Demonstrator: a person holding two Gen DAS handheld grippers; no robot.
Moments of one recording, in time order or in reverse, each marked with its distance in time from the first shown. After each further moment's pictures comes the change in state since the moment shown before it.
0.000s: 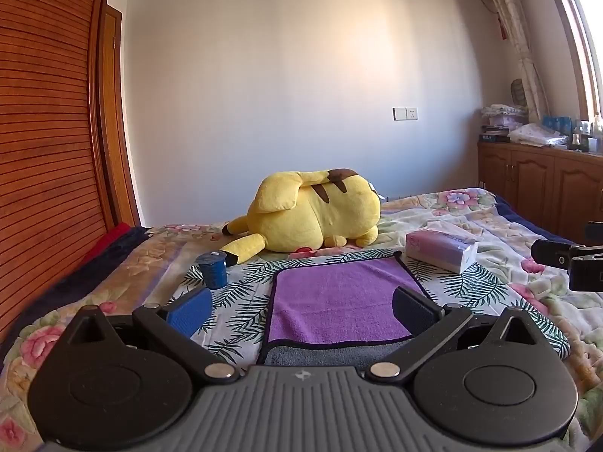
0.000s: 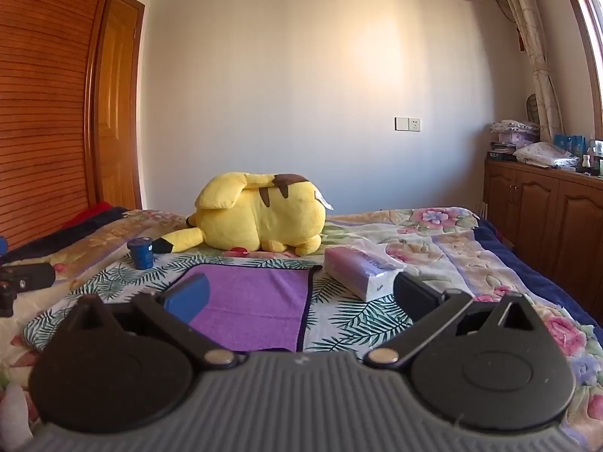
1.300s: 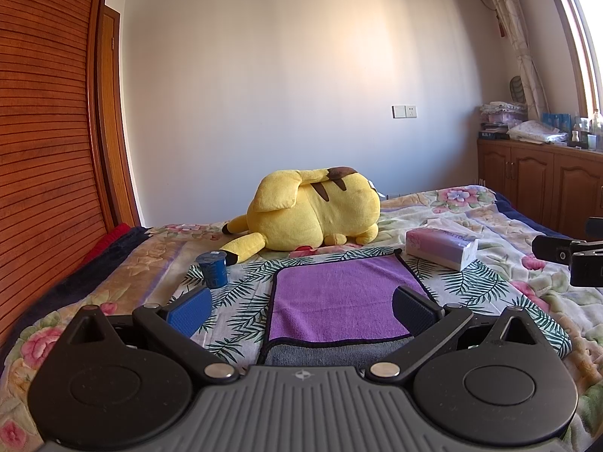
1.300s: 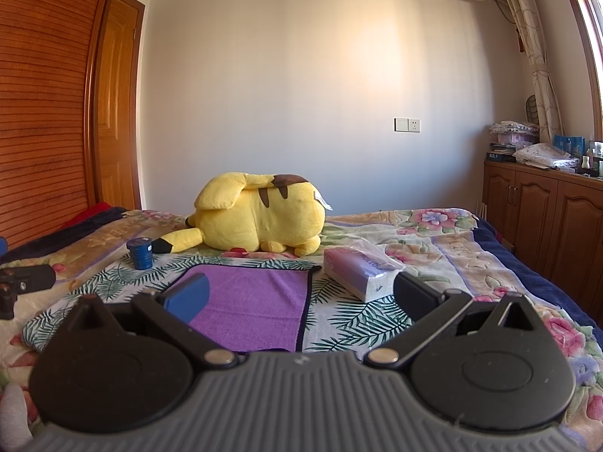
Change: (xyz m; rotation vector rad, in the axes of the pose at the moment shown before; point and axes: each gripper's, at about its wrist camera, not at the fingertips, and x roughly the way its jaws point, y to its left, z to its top) left arm 0.000 -0.001 0.001 0.003 0.002 0.002; right arm 0.001 0.000 0.000 -0.002 -0.002 -0.003
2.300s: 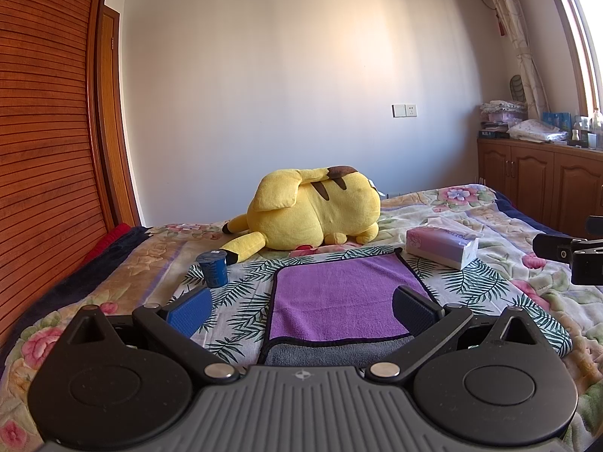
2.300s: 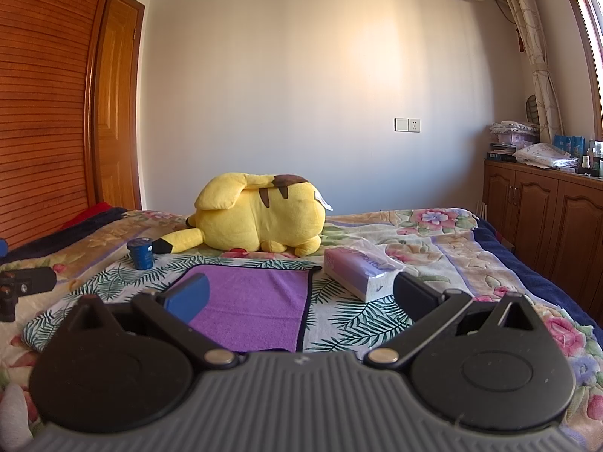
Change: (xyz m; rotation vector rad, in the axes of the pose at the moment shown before) left arm 0.000 0.002 -0.002 0.003 0.002 0.000; right arm 0.001 0.000 0.000 0.000 0.000 0.000
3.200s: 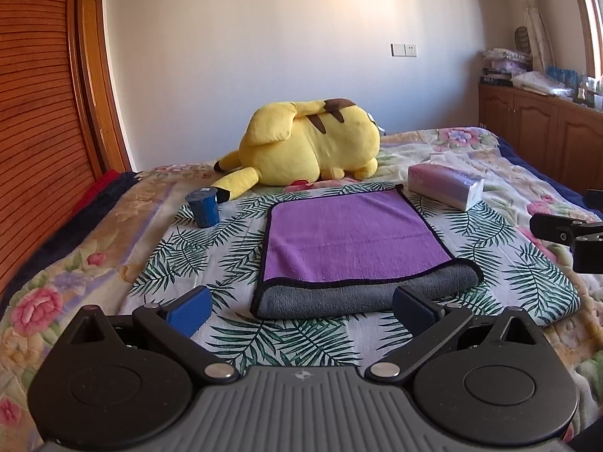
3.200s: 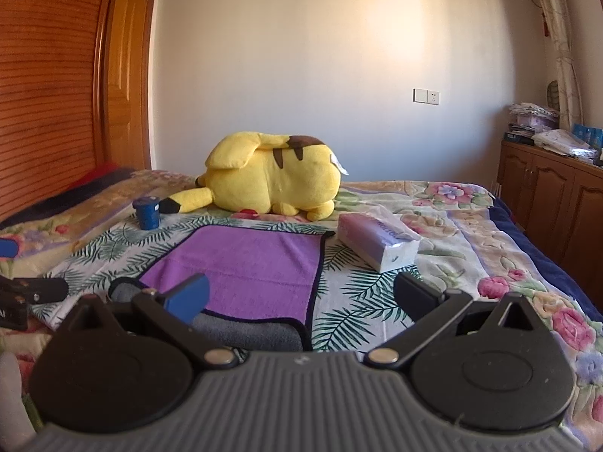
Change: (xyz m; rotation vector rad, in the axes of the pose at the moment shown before) left arm 0.035 0.001 -0.014 0.014 0.216 -0.019; right arm 0.026 0.011 -0.012 -0.055 0.127 0.032
